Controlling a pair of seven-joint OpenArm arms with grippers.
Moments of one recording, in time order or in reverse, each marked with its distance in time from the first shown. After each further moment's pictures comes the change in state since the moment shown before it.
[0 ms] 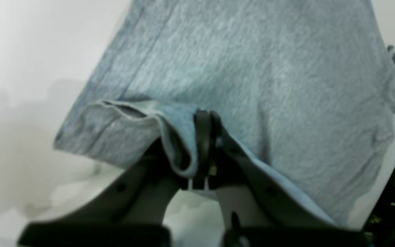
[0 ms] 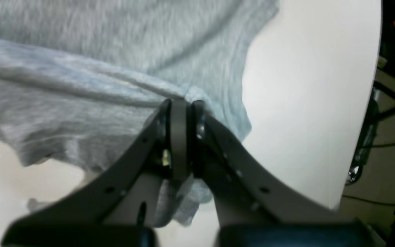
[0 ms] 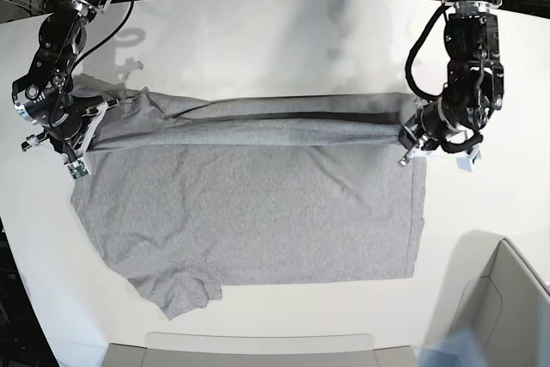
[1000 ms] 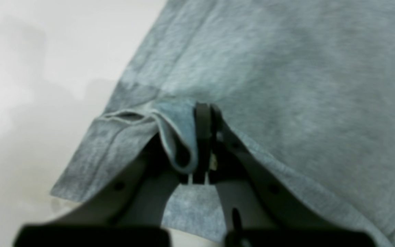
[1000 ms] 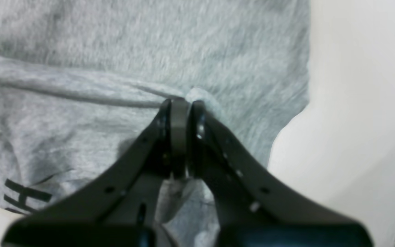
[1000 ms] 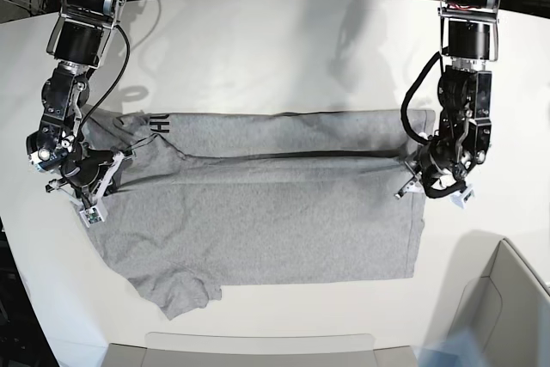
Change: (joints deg) left arm -16.0 -0.2 8.5 -20.7 9.1 -2.8 -4.5; right arm 15.1 2.6 -8.5 -25.9 -0.1 -4.9 12.6
